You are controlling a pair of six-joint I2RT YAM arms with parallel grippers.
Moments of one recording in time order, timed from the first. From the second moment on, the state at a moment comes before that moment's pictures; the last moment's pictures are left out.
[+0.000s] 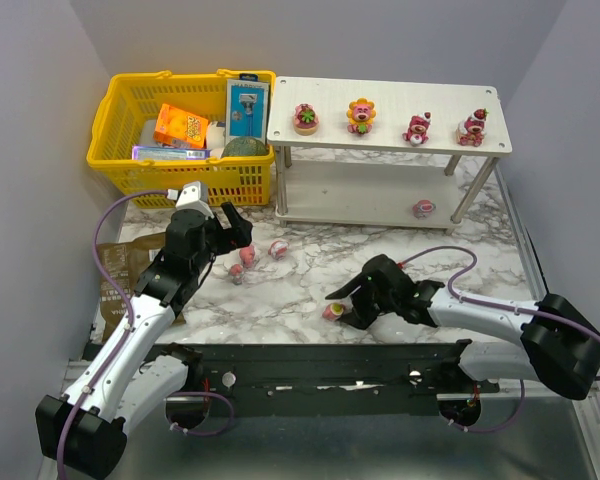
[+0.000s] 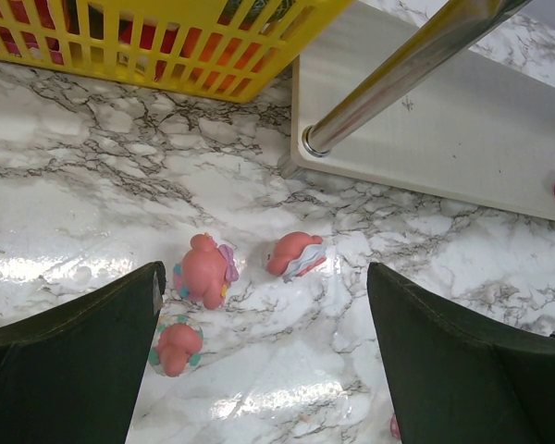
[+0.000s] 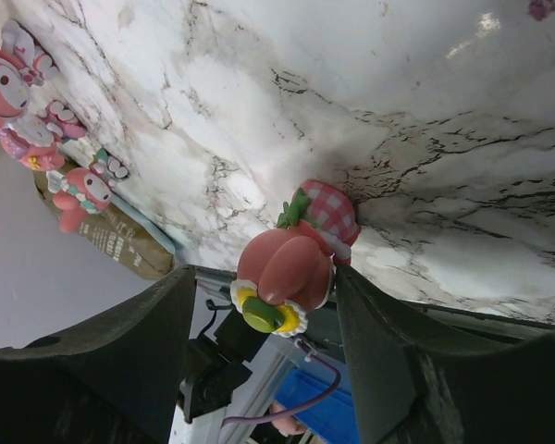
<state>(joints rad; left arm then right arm) -0.36 0.84 0.71 -0.27 -0.10 -0.52 0.85 1.23 0.47 -0.13 -0.10 1.75</state>
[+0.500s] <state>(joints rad) -0.36 0.84 0.71 -0.27 -0.10 -0.52 0.86 1.25 0.45 -0.12 -0.13 1.79</state>
